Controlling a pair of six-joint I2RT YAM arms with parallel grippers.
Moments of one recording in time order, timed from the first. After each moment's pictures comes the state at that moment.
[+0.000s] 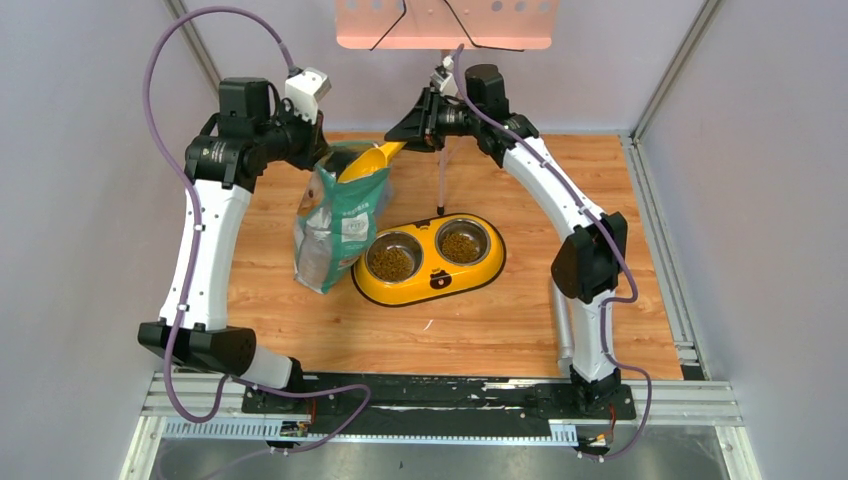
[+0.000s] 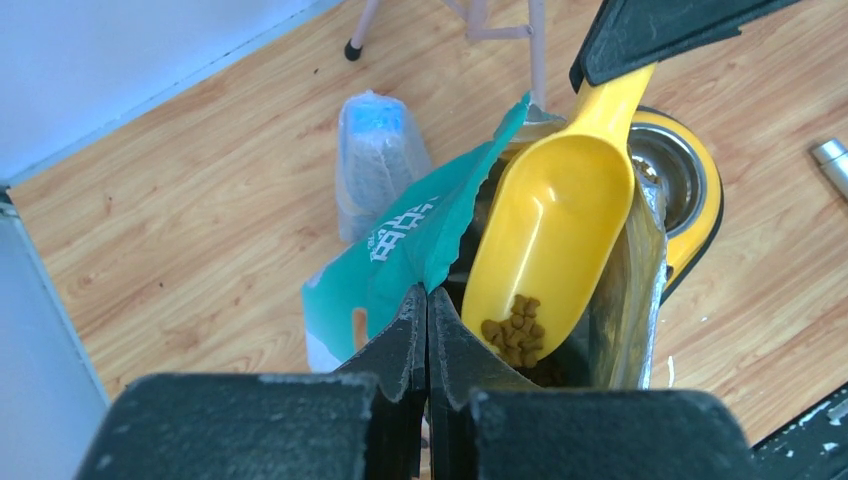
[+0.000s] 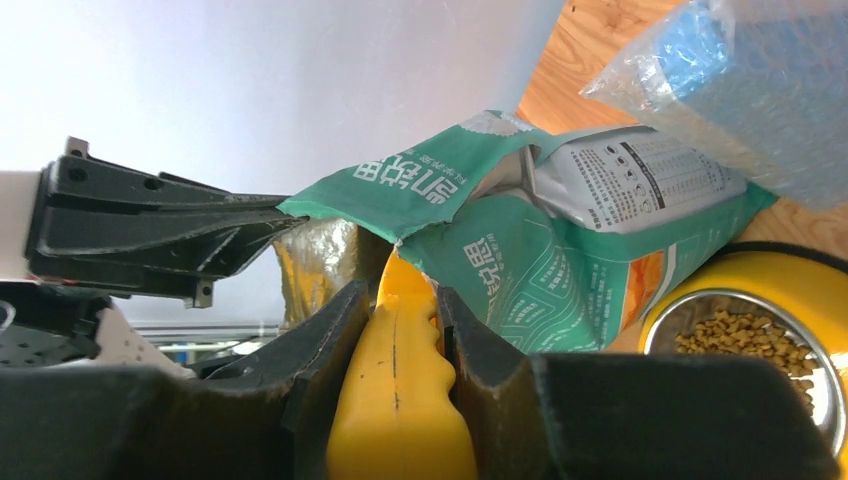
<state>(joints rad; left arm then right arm) -0.14 1.46 1.88 -0.98 0.37 0.23 0.48 2.10 2.16 -0.33 -0.82 0.95</state>
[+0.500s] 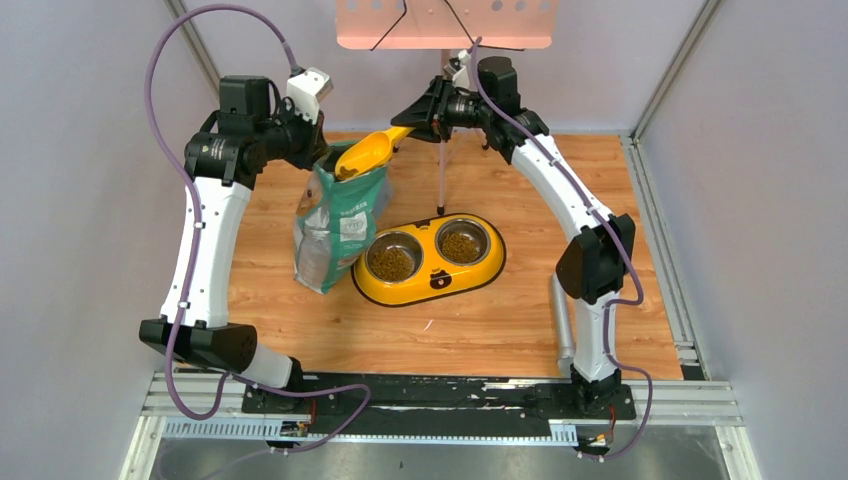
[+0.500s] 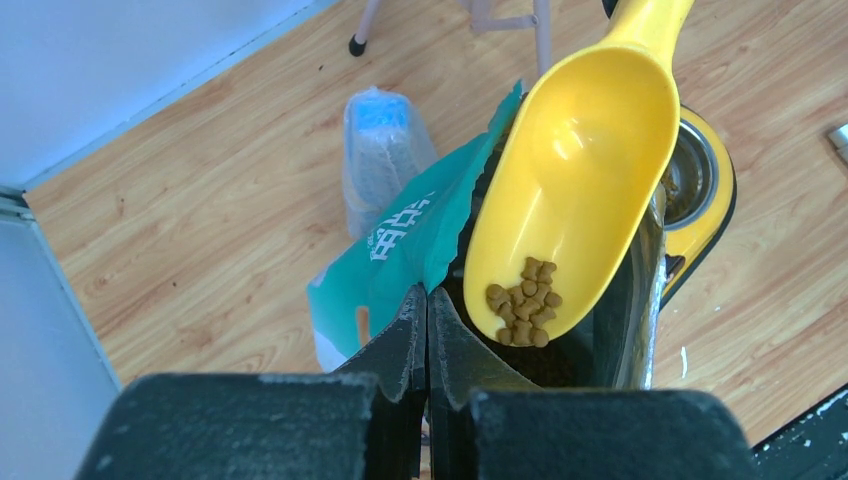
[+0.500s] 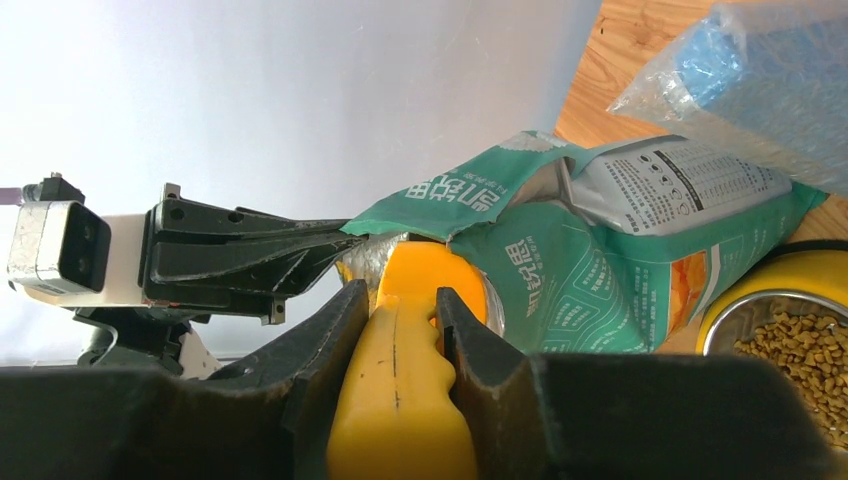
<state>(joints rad) -0.14 1.47 1.91 -1.02 0.37 0.28 0.45 2.07 2.15 -0.27 -0.81 1.14</state>
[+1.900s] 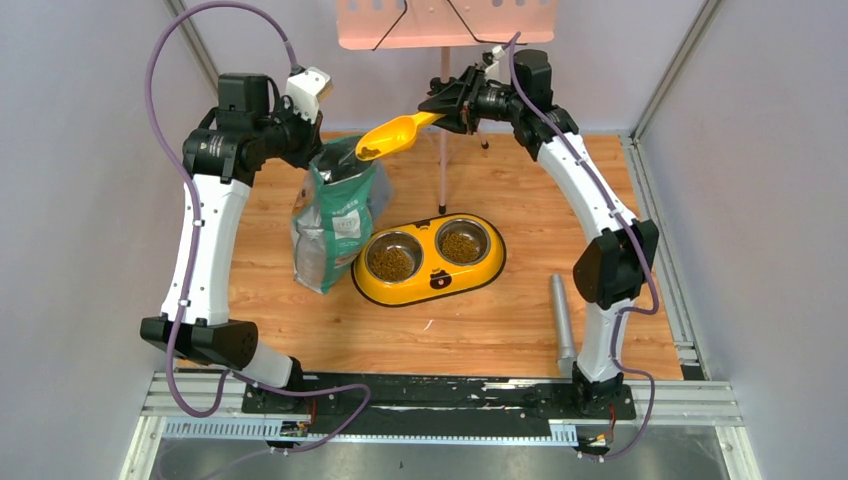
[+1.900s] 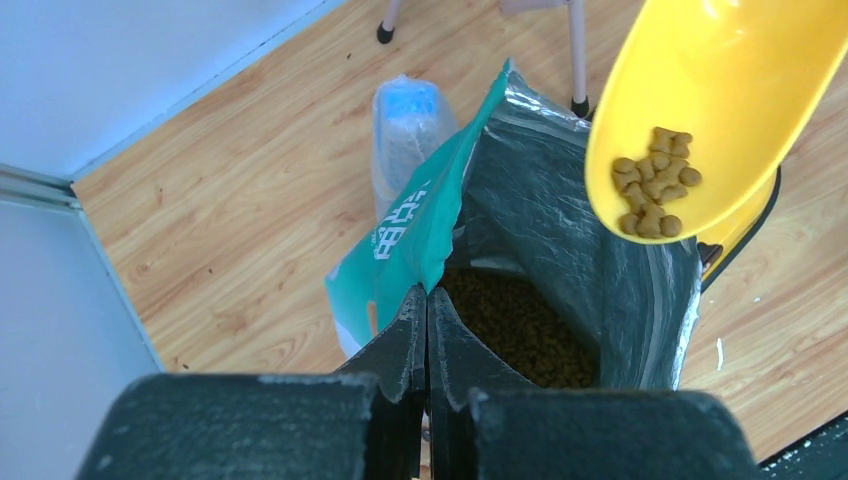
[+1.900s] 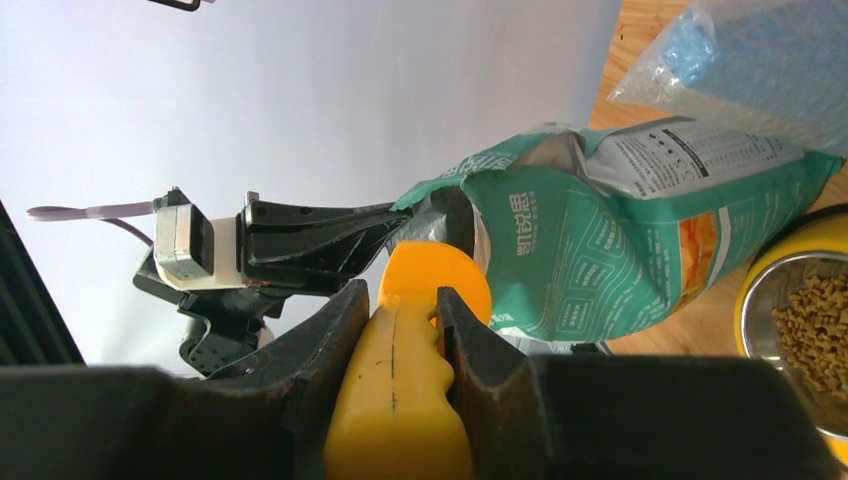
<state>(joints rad) -0.14 1.49 1.95 -1.06 0.33 0.33 0.34 1.99 2.07 -0.23 -0.86 1.29</state>
